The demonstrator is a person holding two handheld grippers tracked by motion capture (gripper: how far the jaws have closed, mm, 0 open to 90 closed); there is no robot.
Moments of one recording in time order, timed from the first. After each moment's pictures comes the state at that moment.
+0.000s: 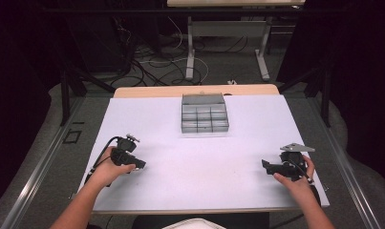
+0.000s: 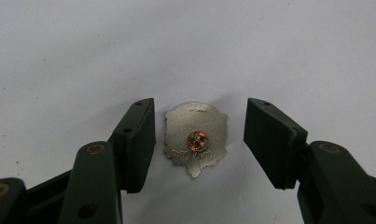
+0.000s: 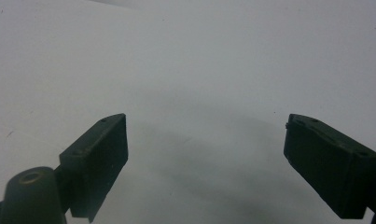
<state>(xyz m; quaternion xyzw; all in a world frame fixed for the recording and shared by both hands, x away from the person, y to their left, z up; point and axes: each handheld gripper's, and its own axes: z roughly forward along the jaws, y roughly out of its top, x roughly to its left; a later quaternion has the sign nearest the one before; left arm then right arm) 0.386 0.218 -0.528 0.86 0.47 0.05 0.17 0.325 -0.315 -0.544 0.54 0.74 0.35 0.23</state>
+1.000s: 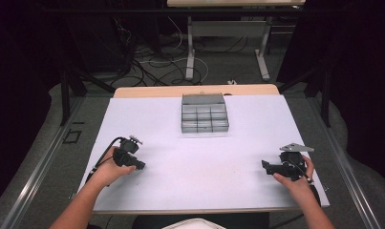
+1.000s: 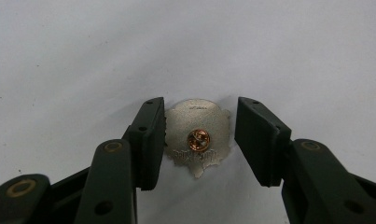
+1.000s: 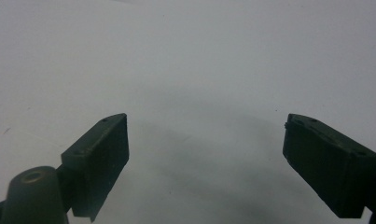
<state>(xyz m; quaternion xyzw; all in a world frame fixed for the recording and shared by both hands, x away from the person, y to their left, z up) 0.386 0.212 -0.532 0.88 0.45 0.06 0.15 0.326 -0.315 -0.545 0.53 0.74 0.34 0.23</state>
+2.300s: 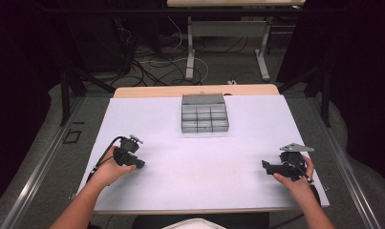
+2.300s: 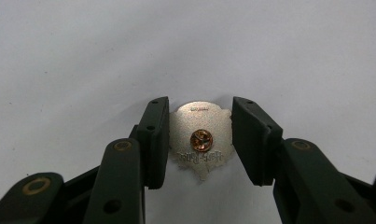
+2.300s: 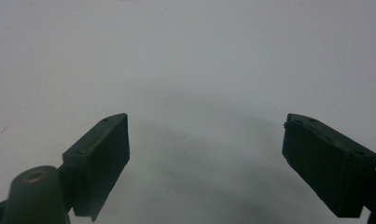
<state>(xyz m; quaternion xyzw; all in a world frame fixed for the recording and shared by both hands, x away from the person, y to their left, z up) 0.388 0.211 -0.531 0.88 0.45 0.07 0.15 0.327 -0.316 -0.546 0.53 0.74 0.34 0.22</state>
